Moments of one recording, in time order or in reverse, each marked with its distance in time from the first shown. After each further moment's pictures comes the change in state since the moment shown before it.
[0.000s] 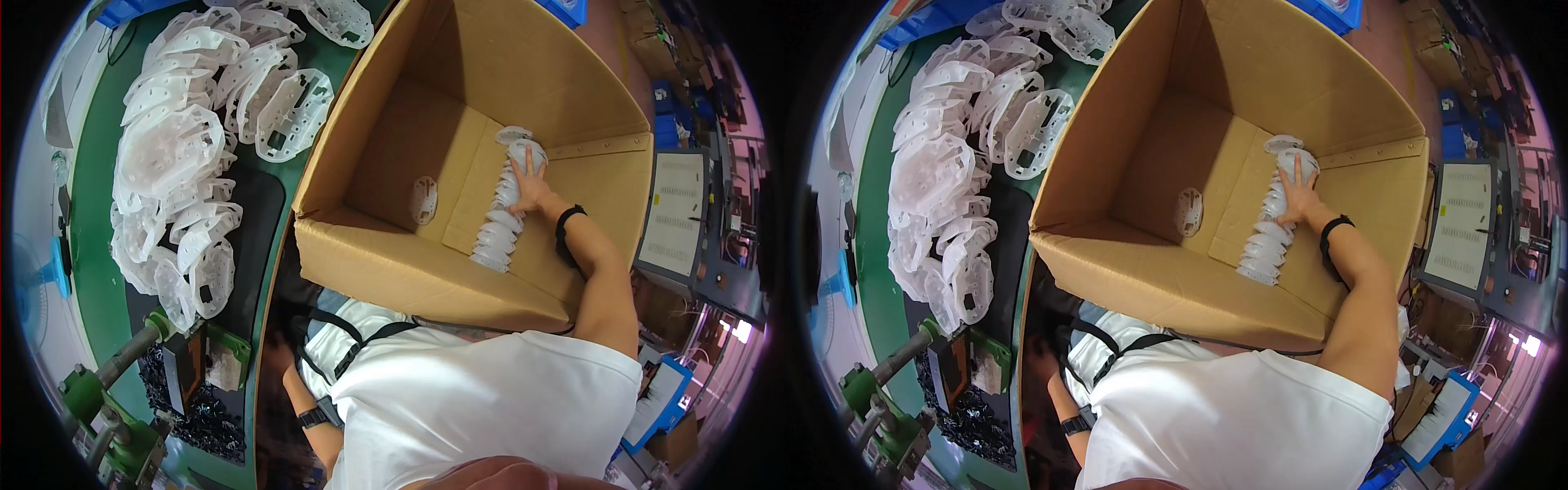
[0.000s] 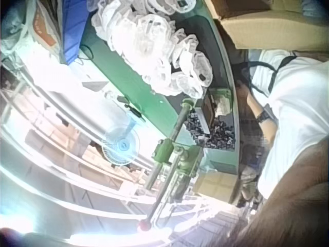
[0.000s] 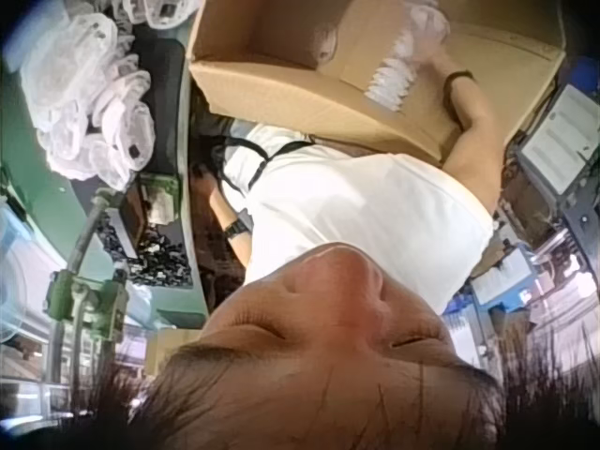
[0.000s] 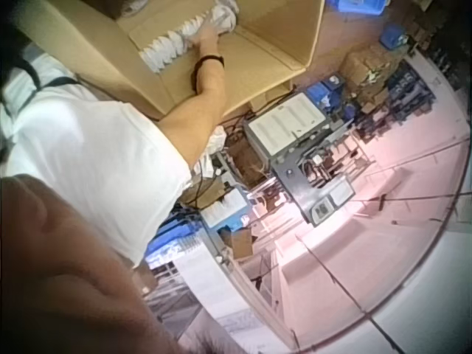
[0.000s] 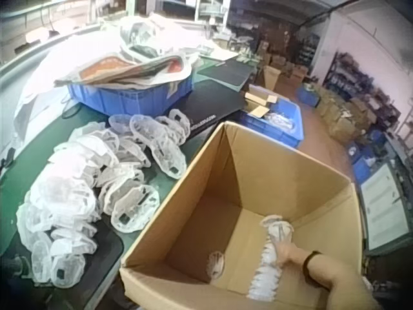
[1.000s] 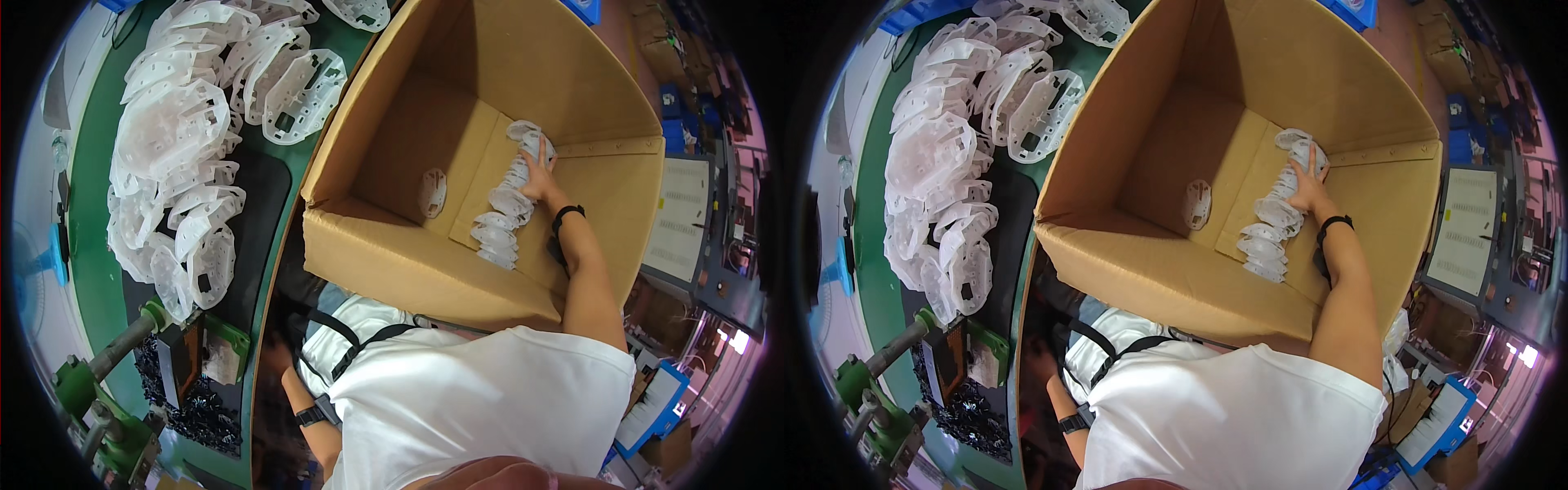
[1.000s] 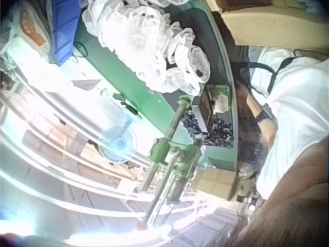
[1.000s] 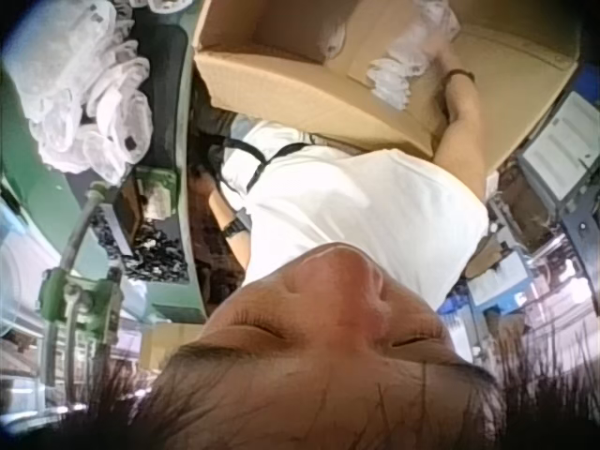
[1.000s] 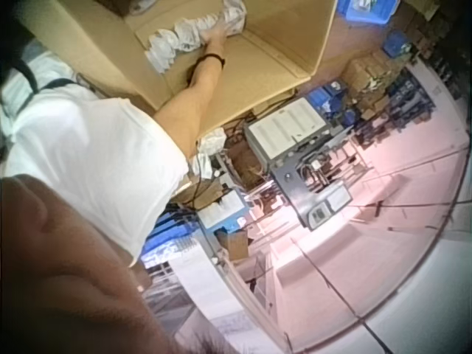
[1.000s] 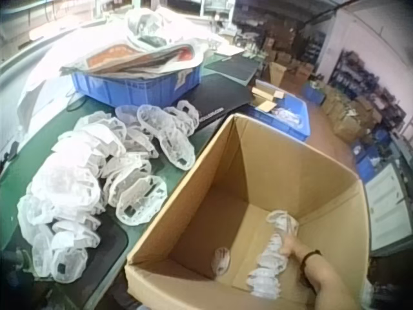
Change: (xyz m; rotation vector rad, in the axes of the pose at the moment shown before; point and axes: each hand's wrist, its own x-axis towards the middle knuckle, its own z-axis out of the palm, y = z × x) left_hand -0.009 -0.004 -0.012 0.204 0.007 -0.097; right_hand 0.035 0.014 0.032 0.293 0.298 0.055
